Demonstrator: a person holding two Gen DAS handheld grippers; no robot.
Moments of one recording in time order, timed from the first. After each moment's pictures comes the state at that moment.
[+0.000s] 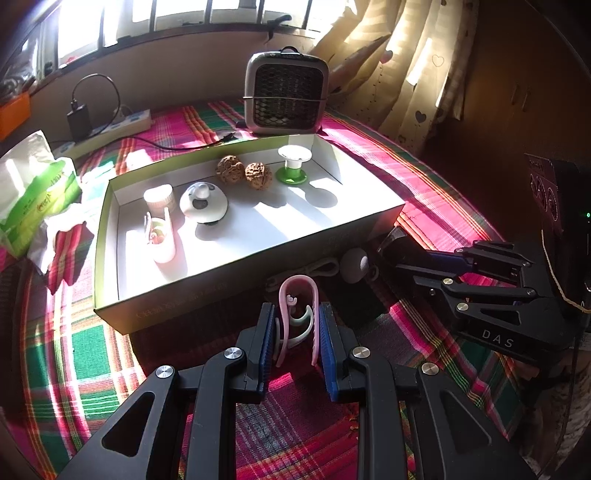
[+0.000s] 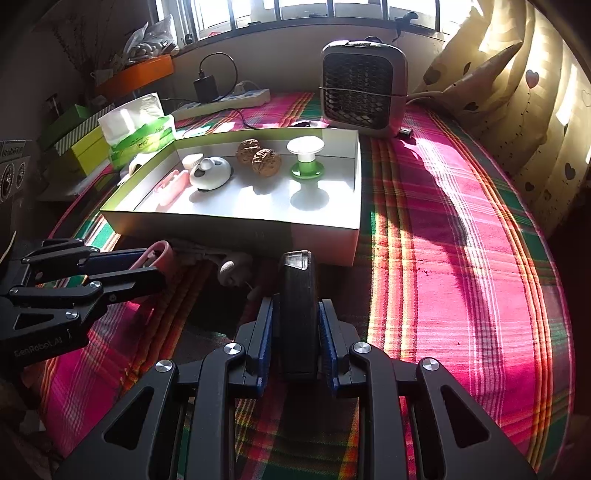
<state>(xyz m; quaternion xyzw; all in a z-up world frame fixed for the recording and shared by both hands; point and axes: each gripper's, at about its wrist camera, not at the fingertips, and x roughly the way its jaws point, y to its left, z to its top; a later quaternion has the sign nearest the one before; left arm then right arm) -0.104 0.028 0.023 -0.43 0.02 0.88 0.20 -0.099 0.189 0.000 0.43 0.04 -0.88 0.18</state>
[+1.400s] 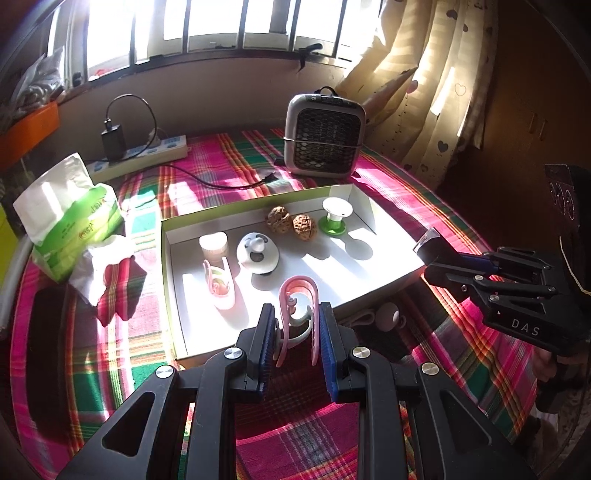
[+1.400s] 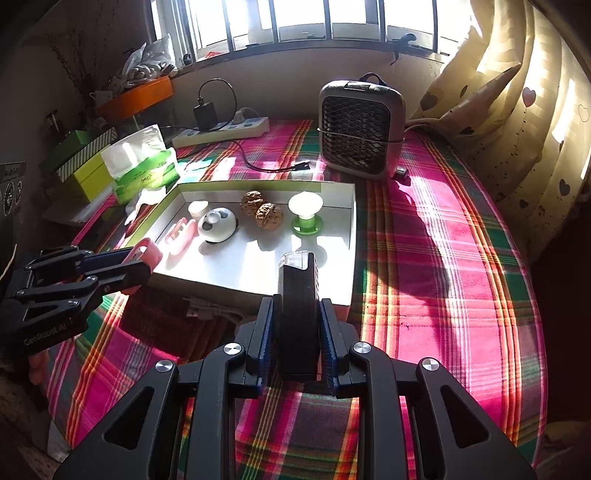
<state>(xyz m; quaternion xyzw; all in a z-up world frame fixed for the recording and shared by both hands) -0.122 -0.003 0.062 -0.40 0.01 0.90 0.16 -0.120 0.184 0.043 0.42 0.03 -0.89 0.17</state>
